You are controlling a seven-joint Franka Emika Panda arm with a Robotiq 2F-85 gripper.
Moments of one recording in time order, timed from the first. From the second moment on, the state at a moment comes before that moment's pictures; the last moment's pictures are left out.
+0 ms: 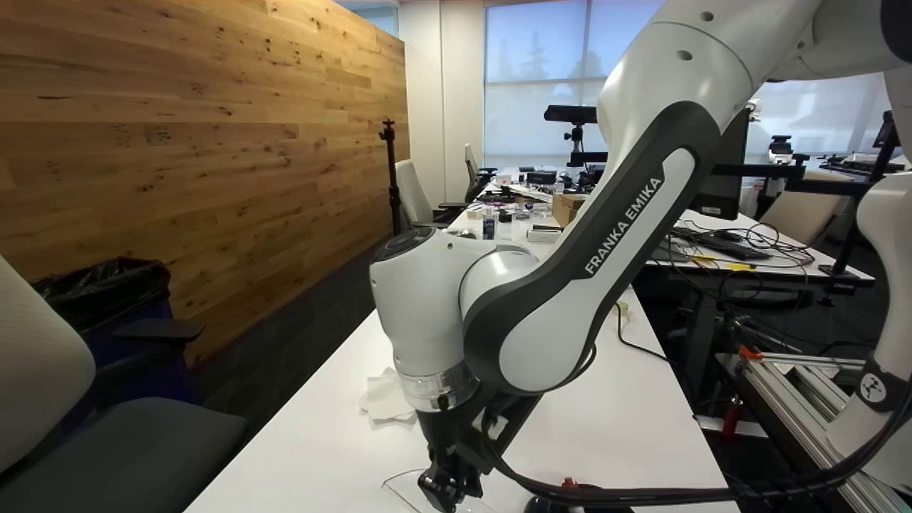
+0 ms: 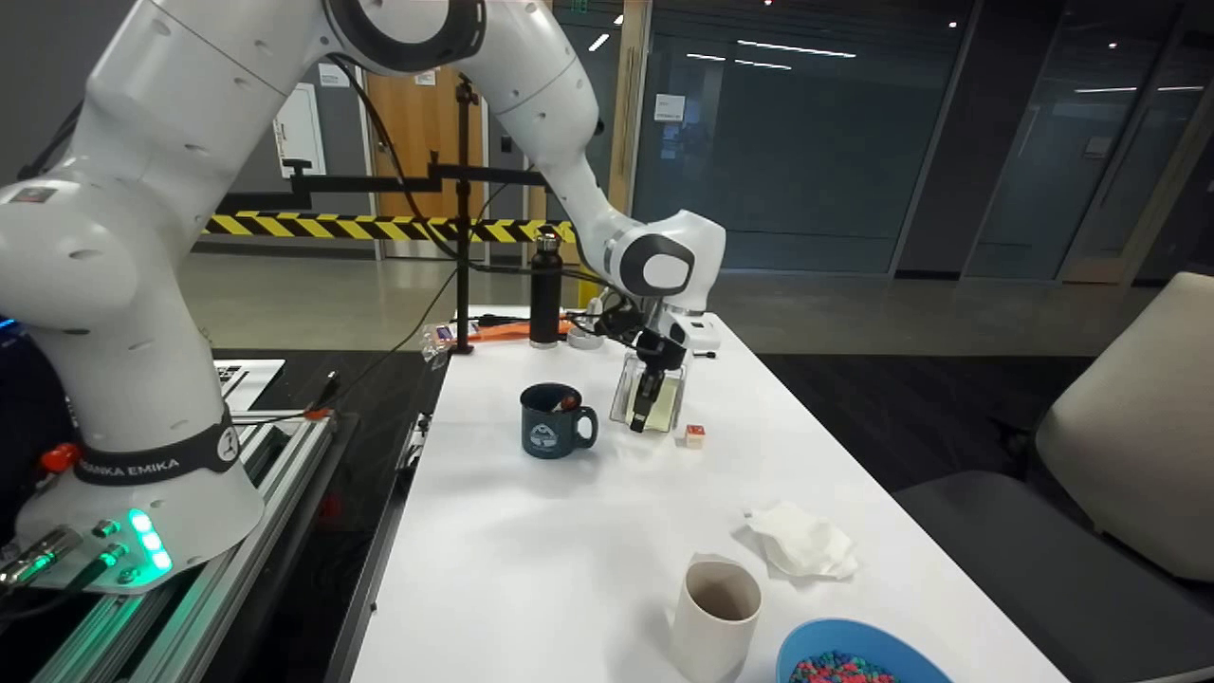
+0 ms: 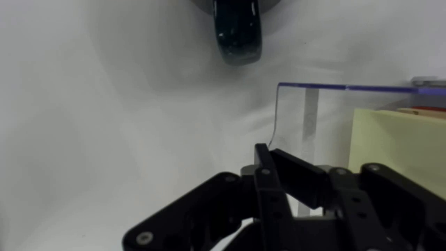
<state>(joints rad) 0.30 0.61 -0.01 -1.83 -0.01 2.28 0.75</state>
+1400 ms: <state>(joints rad) 0.29 0.61 -0.02 -1.83 -0.01 2.28 0.75</state>
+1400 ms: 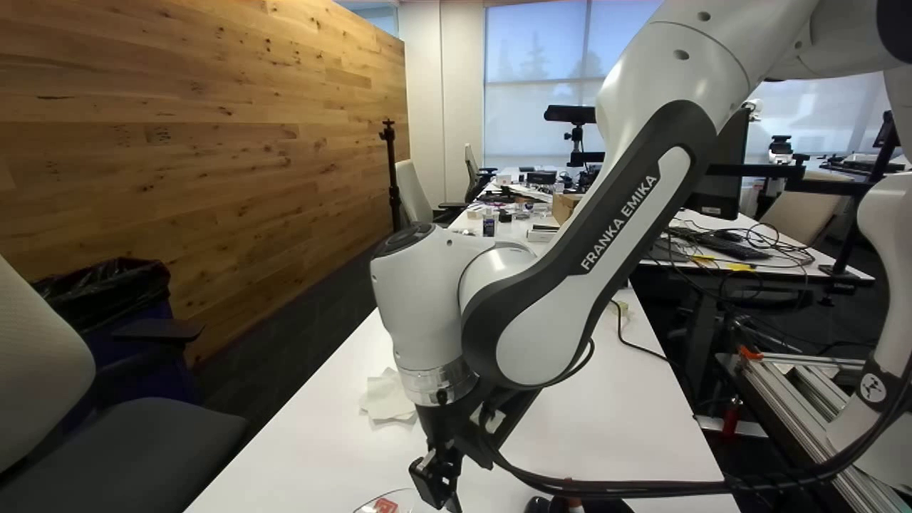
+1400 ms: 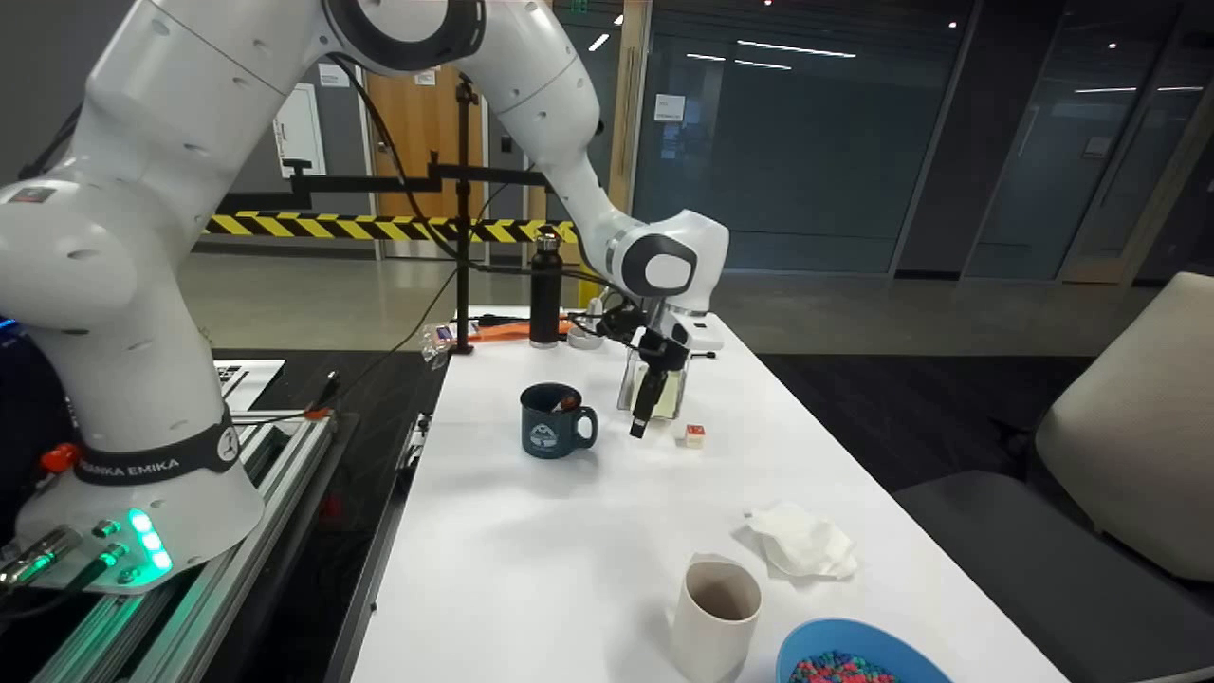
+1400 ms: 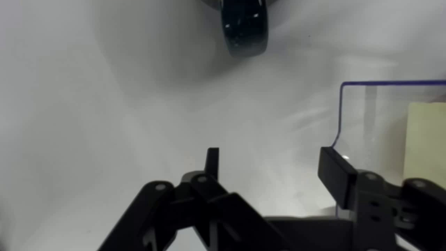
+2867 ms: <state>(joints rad) 0.29 0.51 -0.01 -1.86 -0.01 2.31 0.75</state>
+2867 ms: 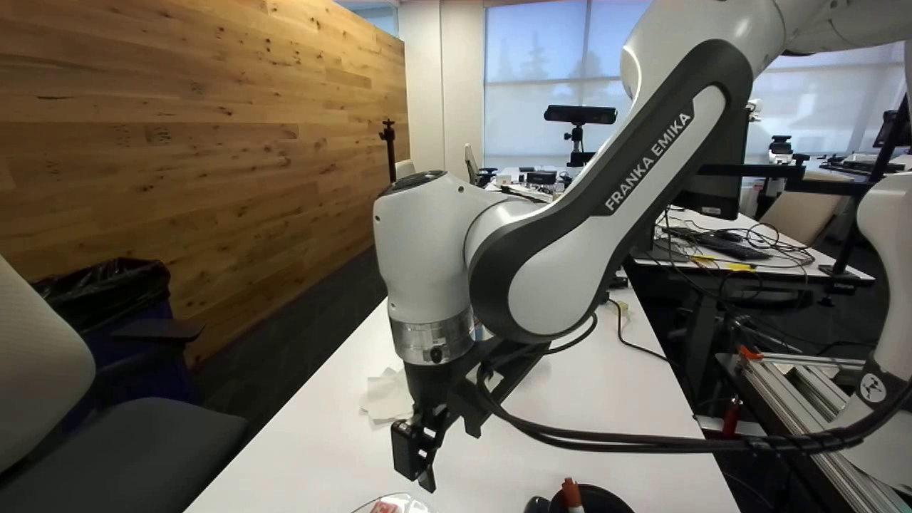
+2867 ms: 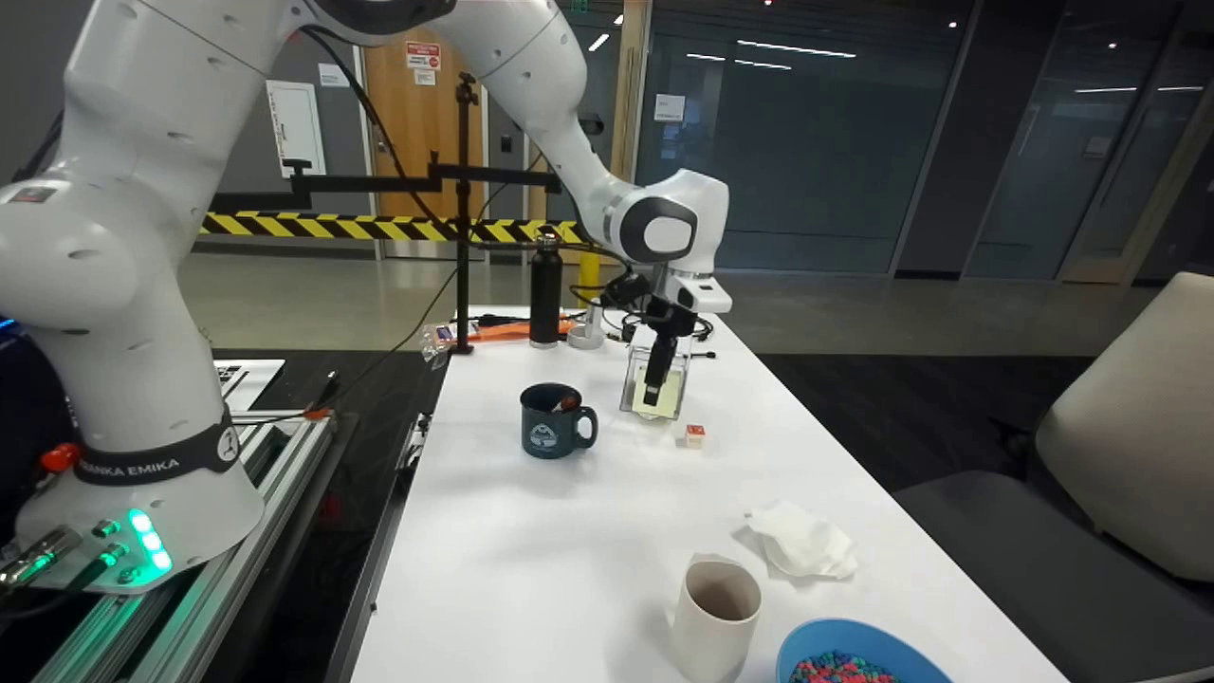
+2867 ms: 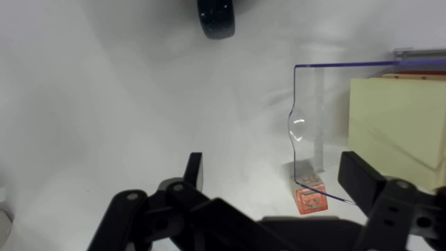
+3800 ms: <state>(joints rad) 0.27 0.43 -0.01 -1.94 -0.01 2.31 0.75</state>
